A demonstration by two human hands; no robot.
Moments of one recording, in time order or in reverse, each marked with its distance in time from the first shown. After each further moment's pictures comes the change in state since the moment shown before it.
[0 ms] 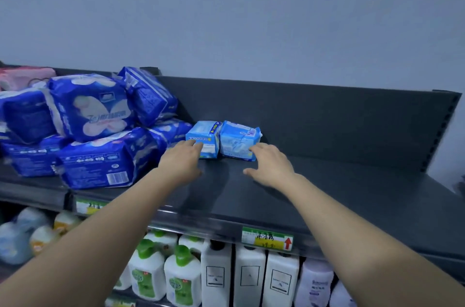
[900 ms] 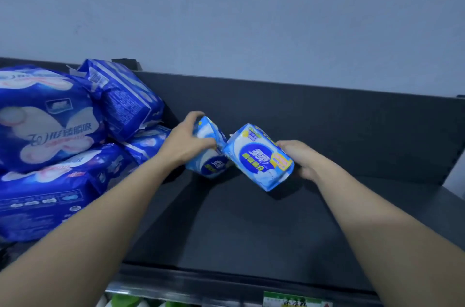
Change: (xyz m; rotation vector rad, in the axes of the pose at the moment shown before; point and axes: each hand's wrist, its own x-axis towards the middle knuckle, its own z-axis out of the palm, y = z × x) left_hand 0.117 -0.031 0.014 -0.846 0.133 -0.030; right_hand 0.105 0.056 0.006 1.081 -0.103 0.505
